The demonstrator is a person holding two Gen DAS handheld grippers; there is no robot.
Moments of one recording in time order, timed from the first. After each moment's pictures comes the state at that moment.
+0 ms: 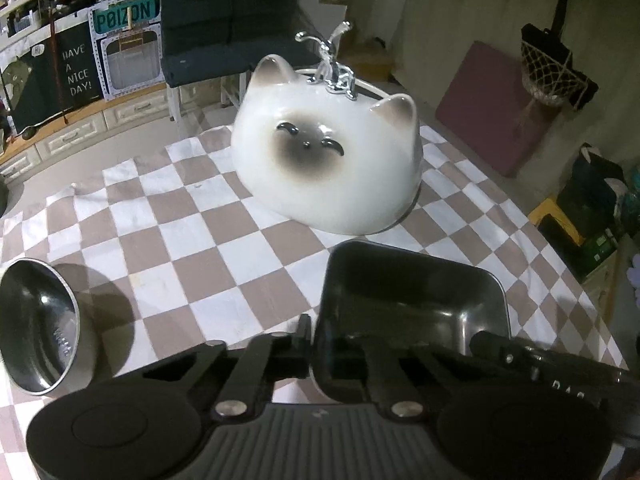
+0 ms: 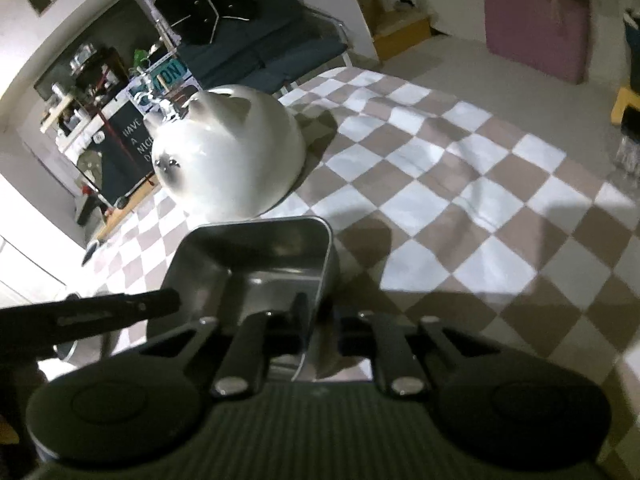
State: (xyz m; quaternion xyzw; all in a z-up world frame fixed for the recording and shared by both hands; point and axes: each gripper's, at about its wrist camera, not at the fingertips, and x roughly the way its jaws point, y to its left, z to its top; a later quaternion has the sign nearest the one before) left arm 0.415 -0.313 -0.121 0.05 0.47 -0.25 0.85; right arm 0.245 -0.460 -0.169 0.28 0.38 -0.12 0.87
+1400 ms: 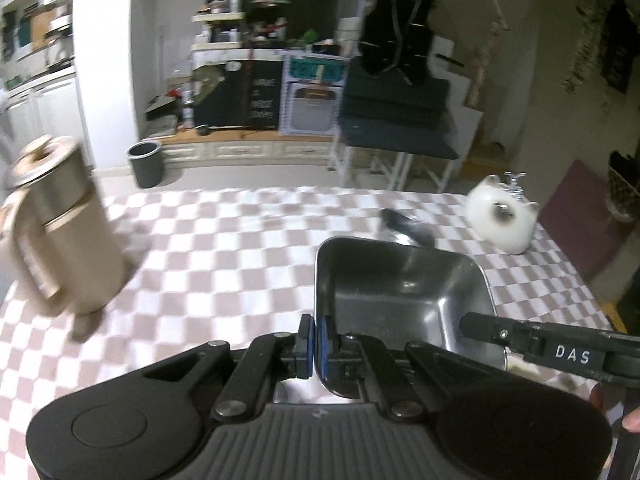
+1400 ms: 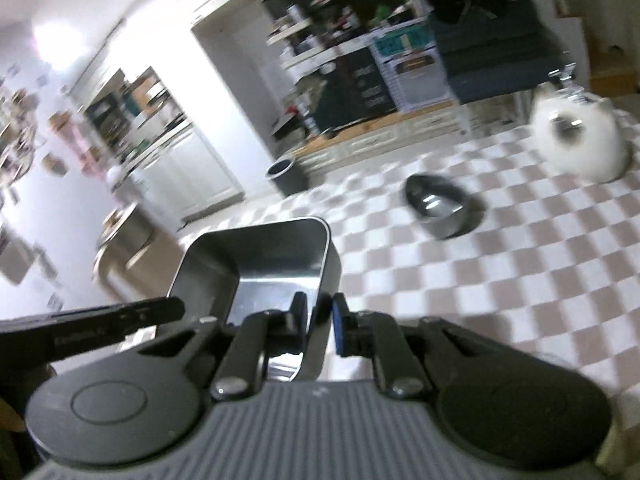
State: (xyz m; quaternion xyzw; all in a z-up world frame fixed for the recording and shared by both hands) left arm 0.198 0.036 0.009 -0.04 0.39 -0.06 0.92; right arm 0.155 -0.193 -0.050 0.19 0.36 0.18 0.89
